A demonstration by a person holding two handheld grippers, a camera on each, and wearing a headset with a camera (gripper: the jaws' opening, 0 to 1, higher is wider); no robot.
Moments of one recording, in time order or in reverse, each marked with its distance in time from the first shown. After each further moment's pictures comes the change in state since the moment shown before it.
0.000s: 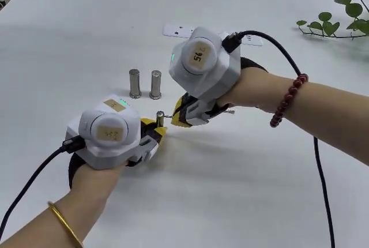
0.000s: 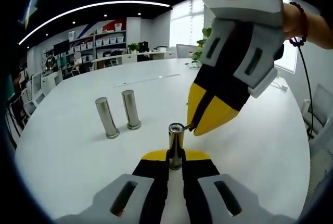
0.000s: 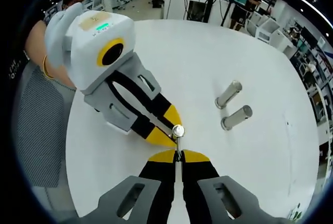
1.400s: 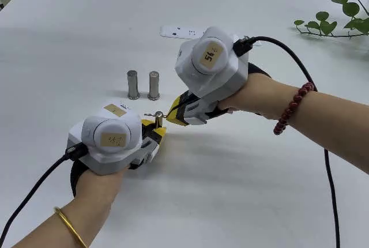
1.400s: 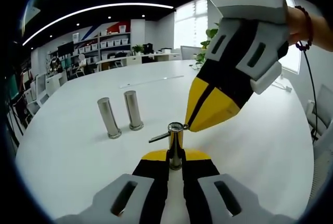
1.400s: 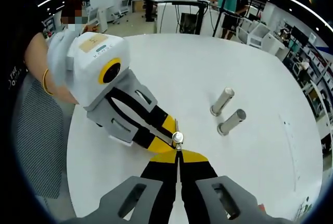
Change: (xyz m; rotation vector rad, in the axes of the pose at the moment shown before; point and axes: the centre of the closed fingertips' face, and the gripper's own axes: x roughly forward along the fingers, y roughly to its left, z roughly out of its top) left arm 0.001 0.001 0.001 -0.002 -0.018 0.045; right arm -0.006 -0.004 0.009 0.059 -0.118 -0.028
